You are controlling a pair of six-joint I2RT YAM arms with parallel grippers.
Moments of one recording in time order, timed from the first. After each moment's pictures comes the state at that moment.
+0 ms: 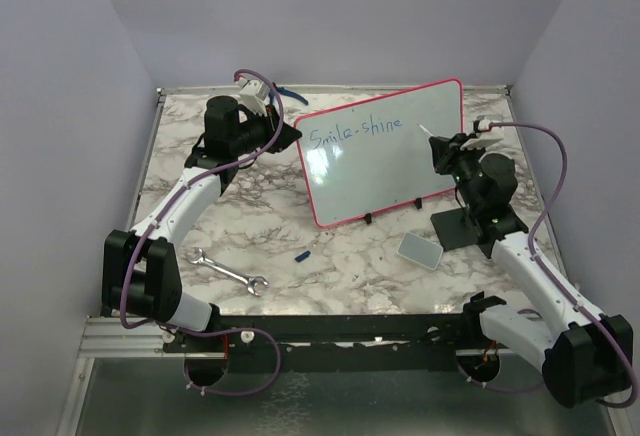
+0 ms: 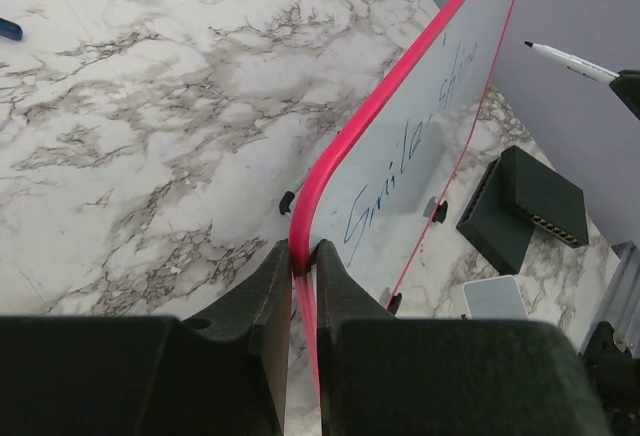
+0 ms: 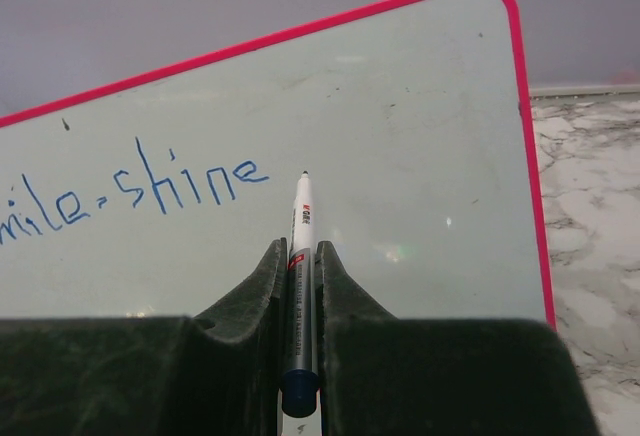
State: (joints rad) left arm -0.24 1.45 1.10 0.11 0.57 -0.34; right arm 0.26 0.99 0.65 0.35 0.06 0.19
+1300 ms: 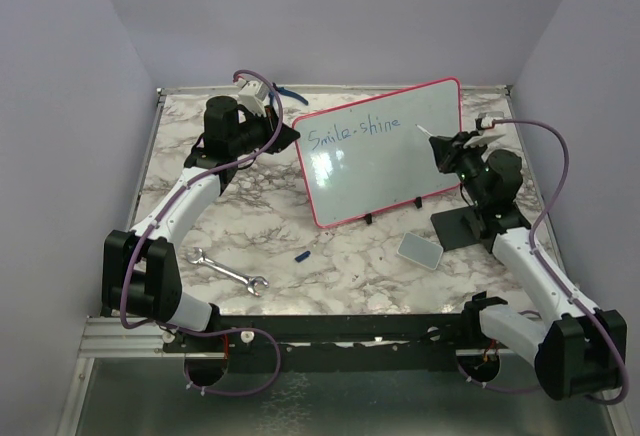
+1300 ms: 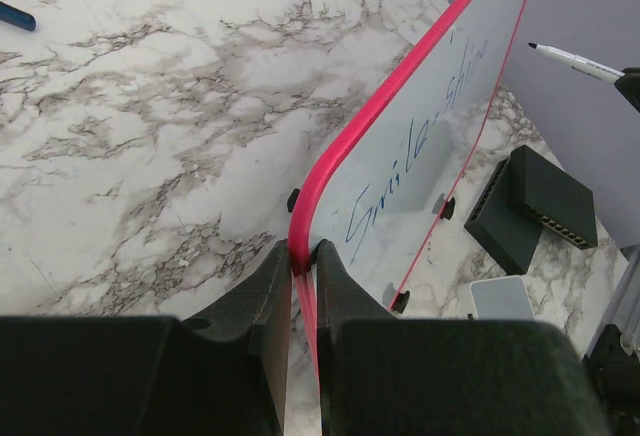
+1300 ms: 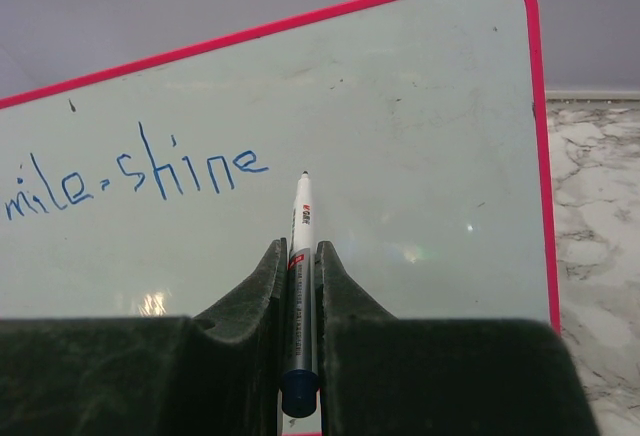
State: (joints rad) left arm -0.24 1.45 1.10 0.09 0.56 -0.33; right arm 0.15 1.02 0.65 0.37 -0.13 0.19
